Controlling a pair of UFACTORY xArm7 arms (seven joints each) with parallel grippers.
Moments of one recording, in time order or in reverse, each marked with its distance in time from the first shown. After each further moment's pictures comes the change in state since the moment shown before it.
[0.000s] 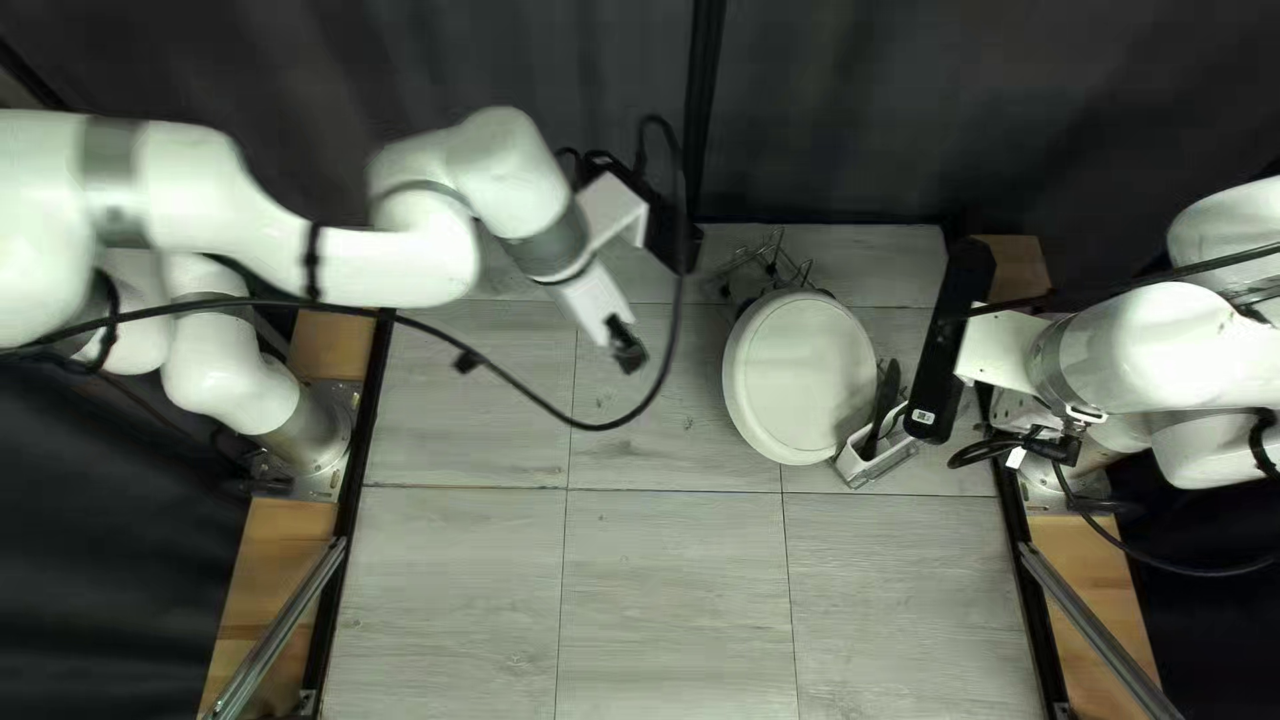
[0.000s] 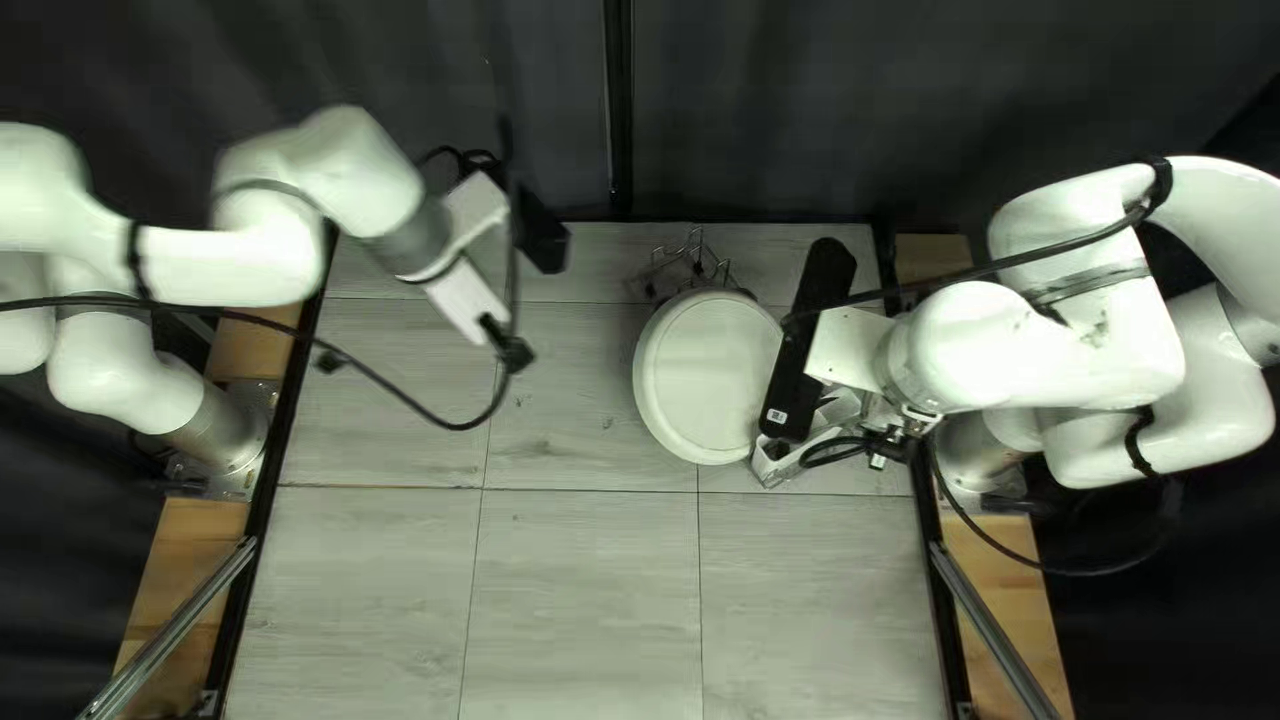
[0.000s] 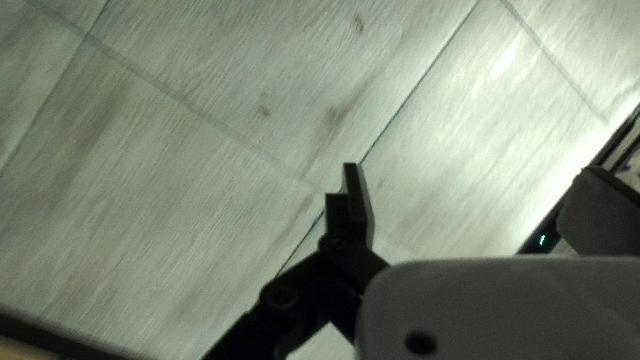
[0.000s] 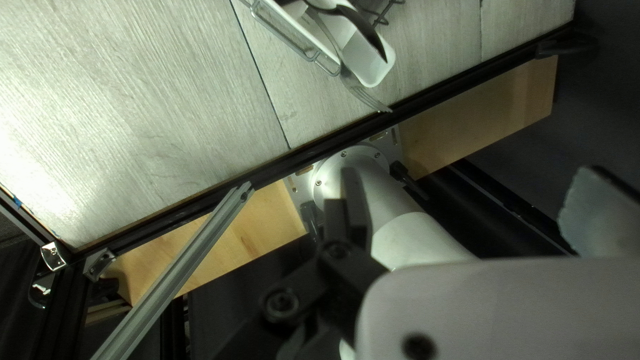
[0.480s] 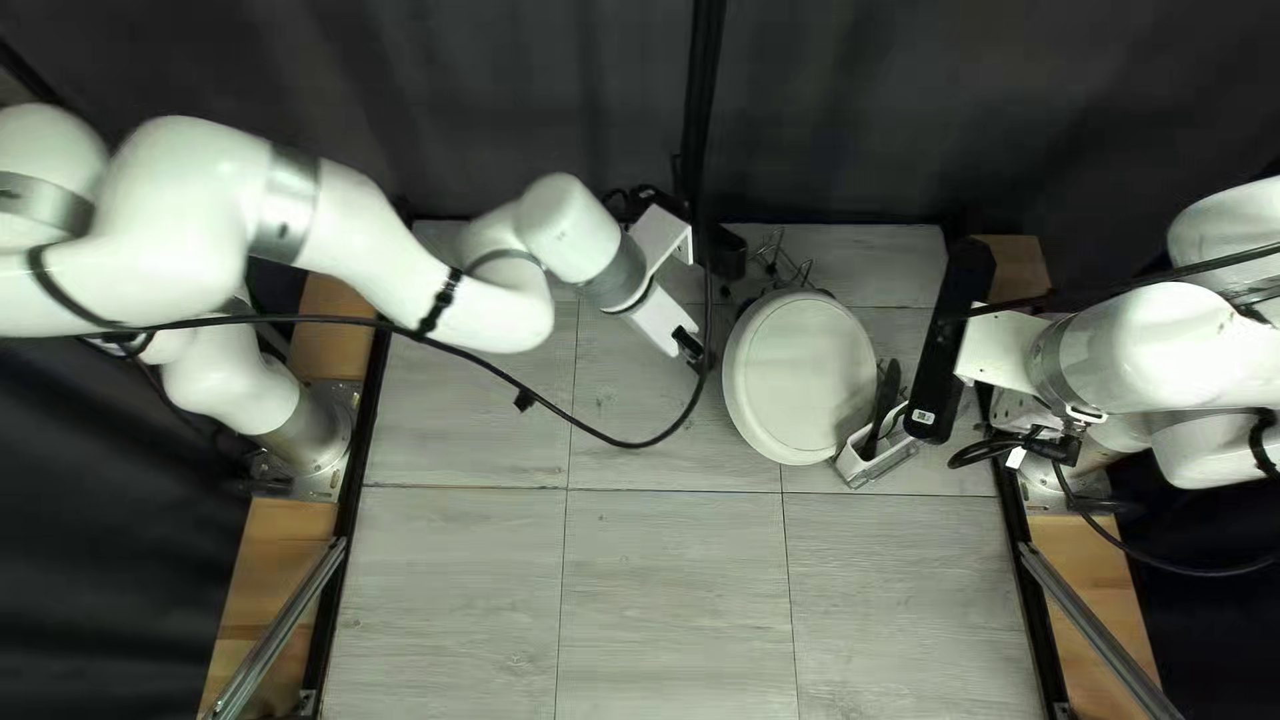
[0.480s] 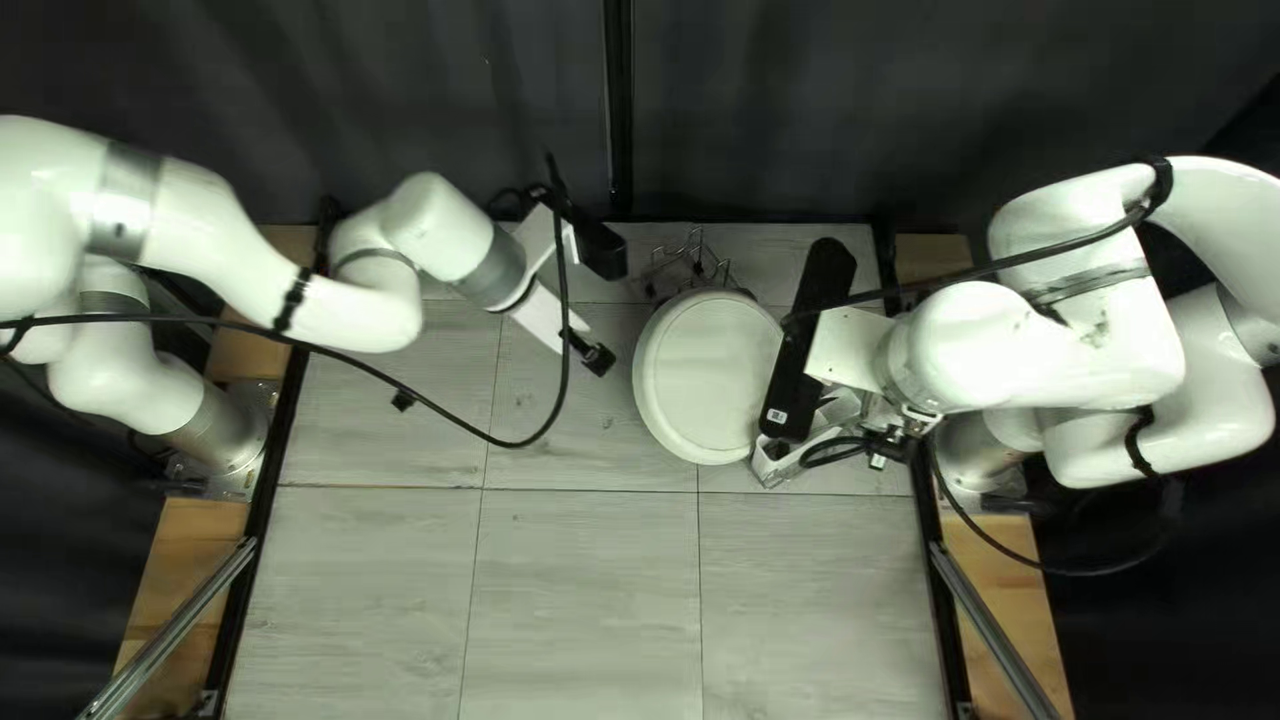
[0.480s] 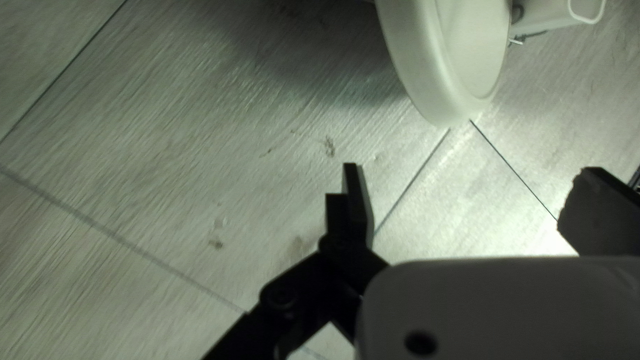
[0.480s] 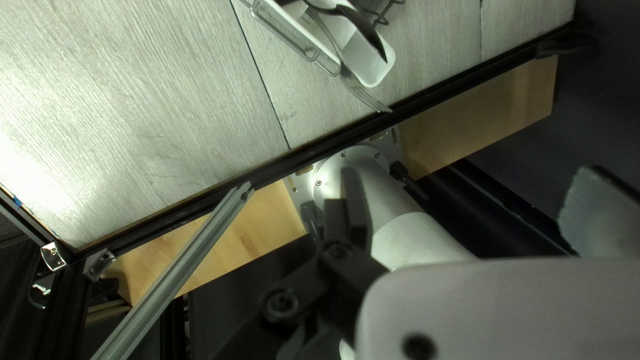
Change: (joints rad) left arm -0.008 0.223 -0.018 -0.060 -0.088 -0.420 0.076; right arm 0.000 0.000 0.000 0.000 0.000 0.000 0.000
